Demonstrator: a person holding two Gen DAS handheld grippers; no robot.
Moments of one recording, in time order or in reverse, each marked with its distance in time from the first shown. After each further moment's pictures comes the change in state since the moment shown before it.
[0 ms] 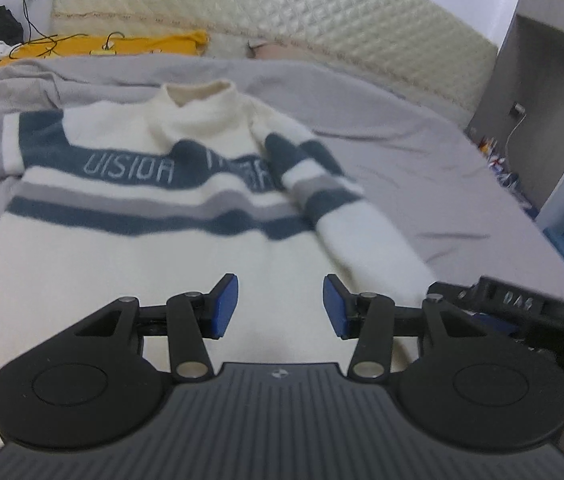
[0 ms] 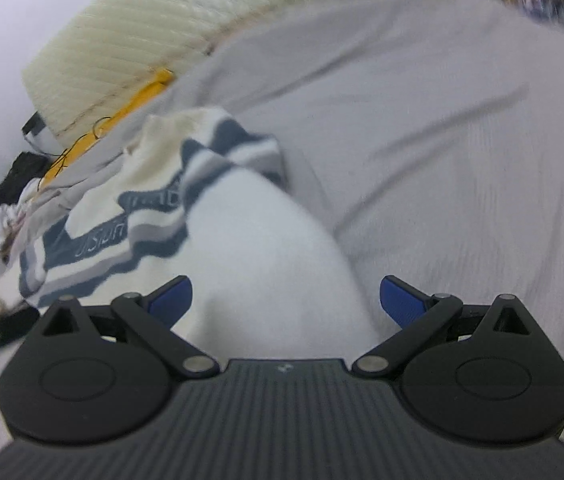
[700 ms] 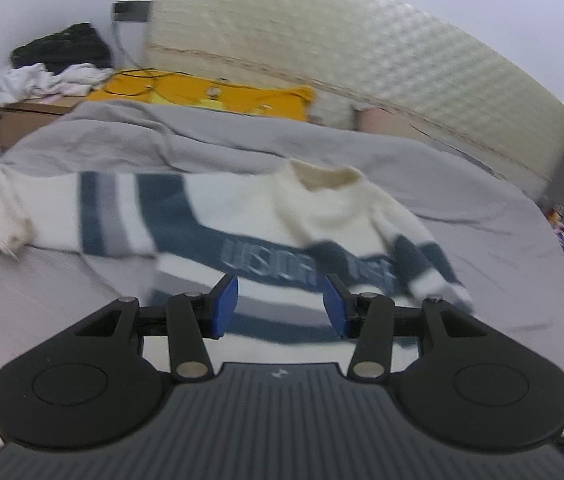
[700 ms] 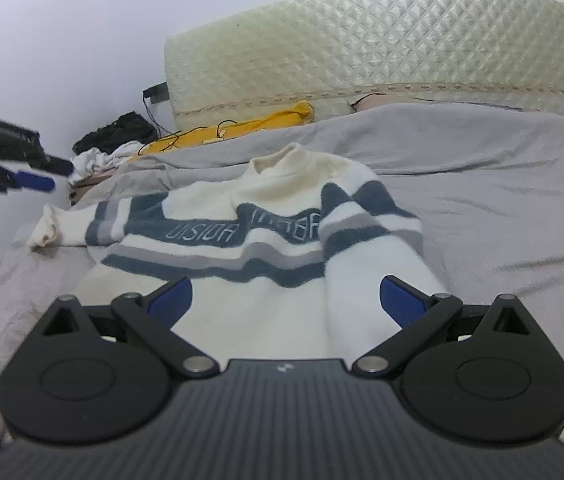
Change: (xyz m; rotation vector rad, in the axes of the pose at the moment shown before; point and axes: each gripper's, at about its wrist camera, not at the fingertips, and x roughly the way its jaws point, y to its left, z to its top) left arm -0.058 0.106 0.100 -0.109 -0.100 0.180; right arm -0.029 0.085 -0.022 -0.449 -0.213 0.211
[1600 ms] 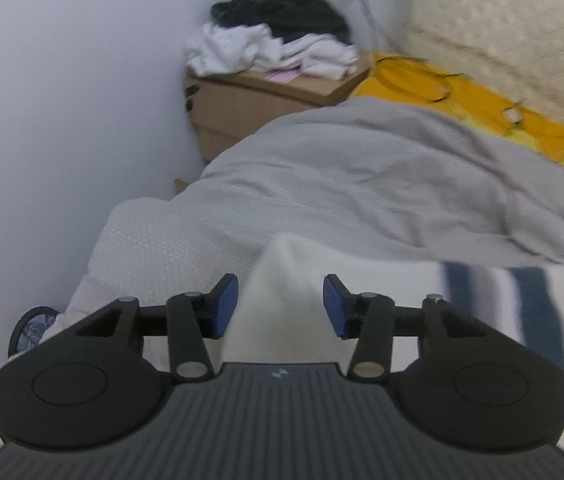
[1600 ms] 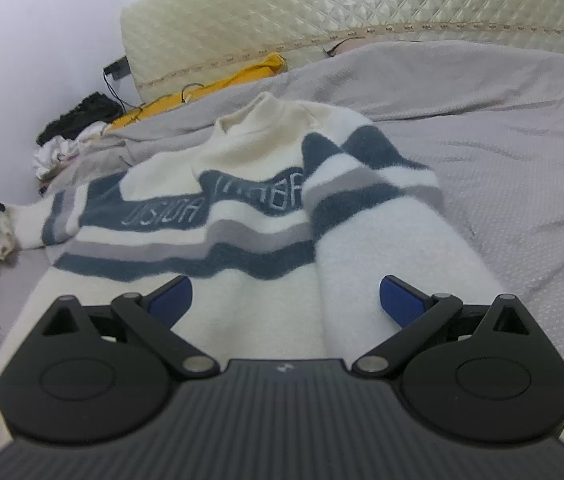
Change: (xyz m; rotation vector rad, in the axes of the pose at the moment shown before) left arm 0.106 0.359 0.130 -0.194 0.073 0.531; right arm 0.089 -0.015 -0.002 0.103 0.102 -0.027
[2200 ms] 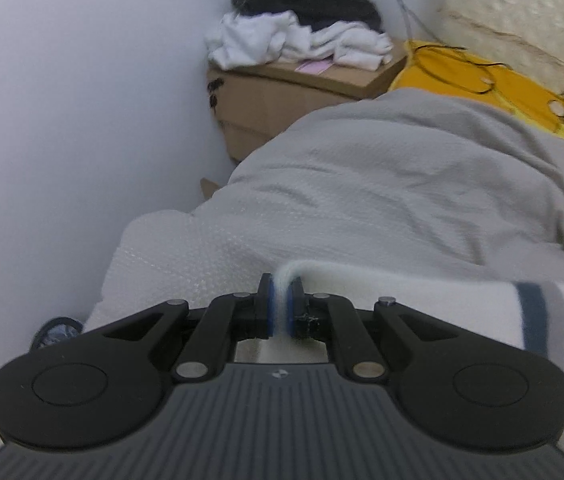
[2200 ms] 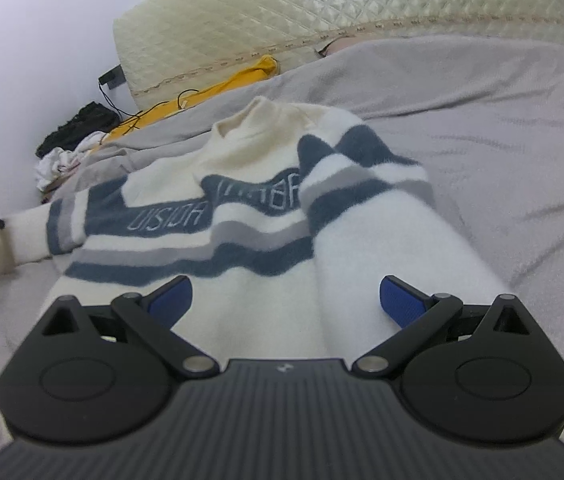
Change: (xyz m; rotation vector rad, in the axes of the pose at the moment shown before) left arm 0.075 0.022 0.021 0.002 0.042 0.115; right arm -0.003 0.005 0.000 0.013 0.006 -0.019
